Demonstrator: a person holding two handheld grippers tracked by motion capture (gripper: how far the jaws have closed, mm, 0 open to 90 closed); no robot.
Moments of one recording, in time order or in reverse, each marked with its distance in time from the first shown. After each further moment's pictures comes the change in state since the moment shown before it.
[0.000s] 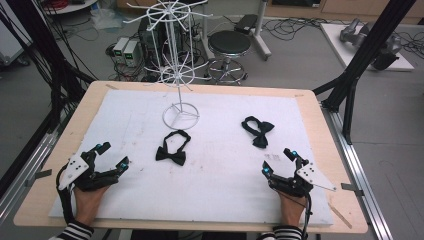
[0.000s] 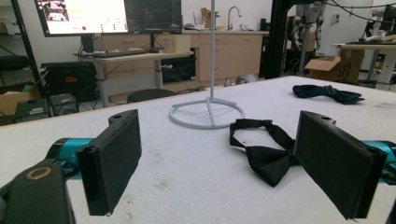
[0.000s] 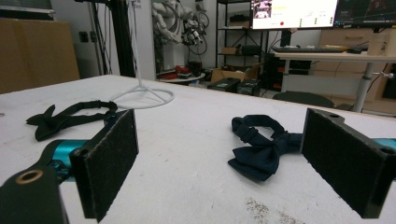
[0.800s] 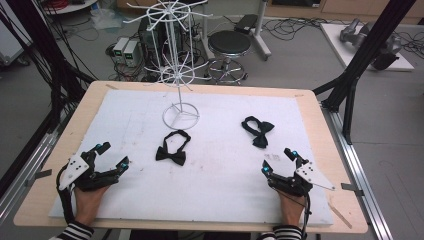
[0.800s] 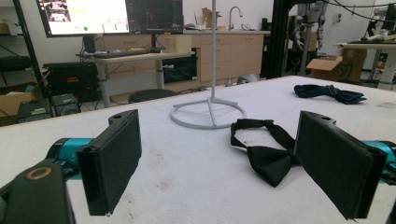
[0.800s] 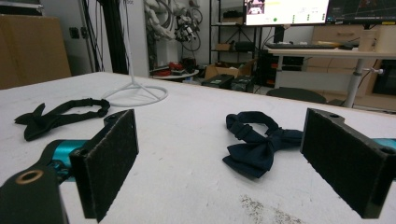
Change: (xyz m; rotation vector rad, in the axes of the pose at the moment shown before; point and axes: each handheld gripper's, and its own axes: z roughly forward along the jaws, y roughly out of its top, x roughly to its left) left arm -0.001 0.000 0.001 -0.002 0.007 0.000; right arm 0.001 0.001 0.002 0.018 -0.029 -0.012
